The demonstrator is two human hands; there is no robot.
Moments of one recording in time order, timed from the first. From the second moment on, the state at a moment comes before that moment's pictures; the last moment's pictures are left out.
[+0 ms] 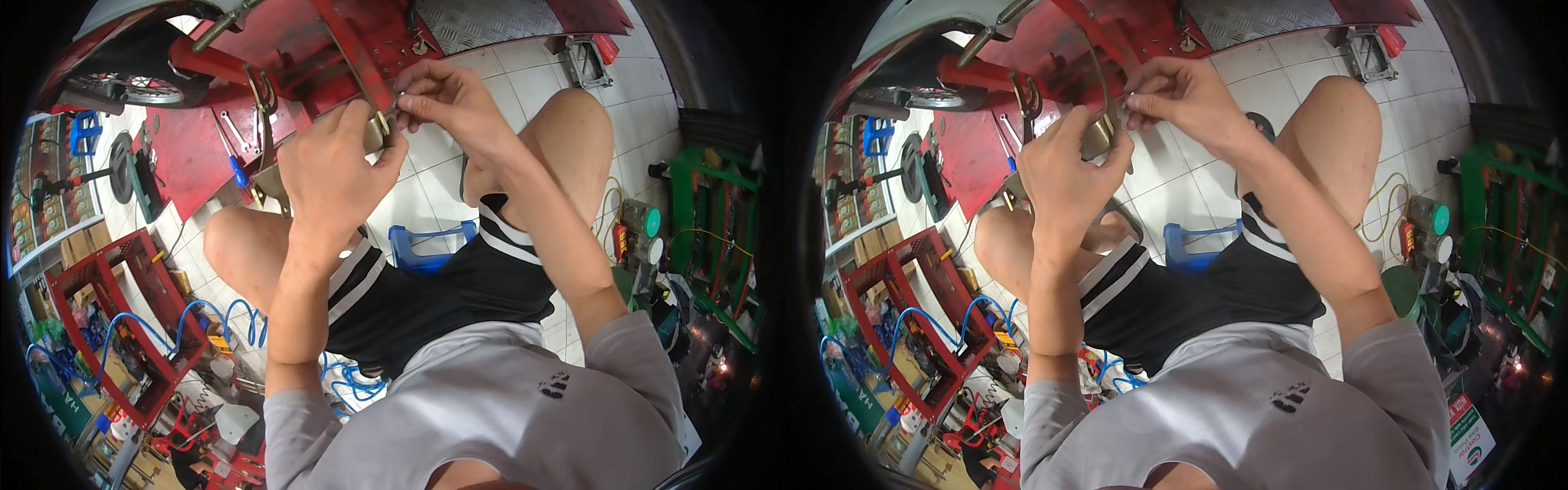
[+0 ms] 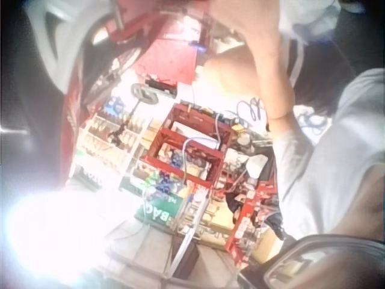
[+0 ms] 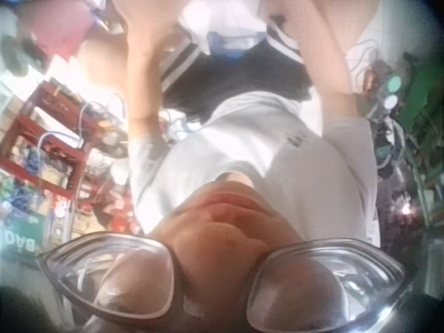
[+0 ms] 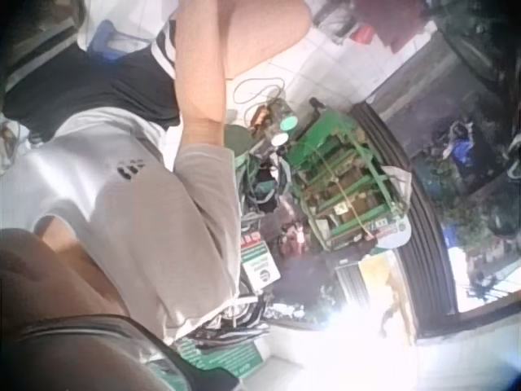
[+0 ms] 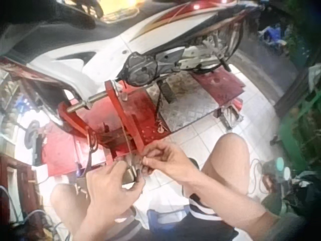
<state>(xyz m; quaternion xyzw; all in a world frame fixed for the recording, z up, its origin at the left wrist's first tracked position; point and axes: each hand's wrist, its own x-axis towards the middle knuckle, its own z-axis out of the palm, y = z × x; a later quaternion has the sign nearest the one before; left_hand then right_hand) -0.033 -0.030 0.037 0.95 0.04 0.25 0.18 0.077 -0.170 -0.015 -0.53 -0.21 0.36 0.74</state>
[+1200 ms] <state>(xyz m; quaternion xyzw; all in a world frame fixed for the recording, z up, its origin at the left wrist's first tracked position) -0.040 -0.005 0.037 0.95 0.02 0.16 0.27 0.046 -0.162 -0.014 -0.60 -0.25 0.22 0.73</state>
